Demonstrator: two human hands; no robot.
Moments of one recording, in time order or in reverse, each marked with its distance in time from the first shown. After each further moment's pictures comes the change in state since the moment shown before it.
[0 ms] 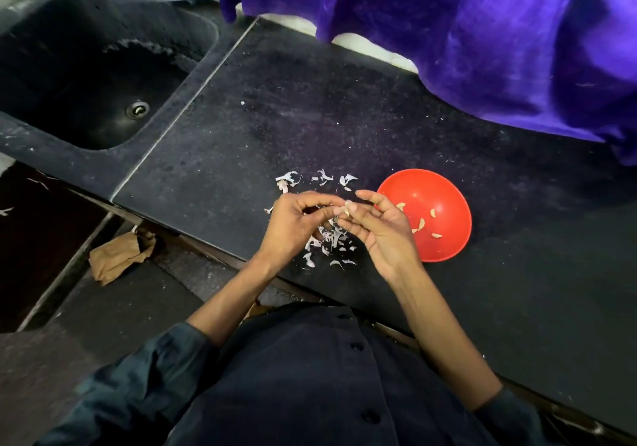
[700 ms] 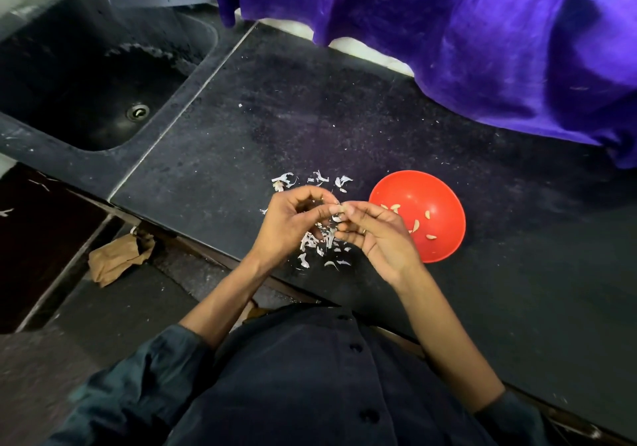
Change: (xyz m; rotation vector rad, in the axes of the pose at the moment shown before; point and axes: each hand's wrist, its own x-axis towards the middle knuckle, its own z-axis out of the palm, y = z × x) left_hand -0.004 0.009 0.005 -0.119 -0.008 0.022; right_hand -0.008 -0.010 -0.006 -0.092 -0.127 0.080
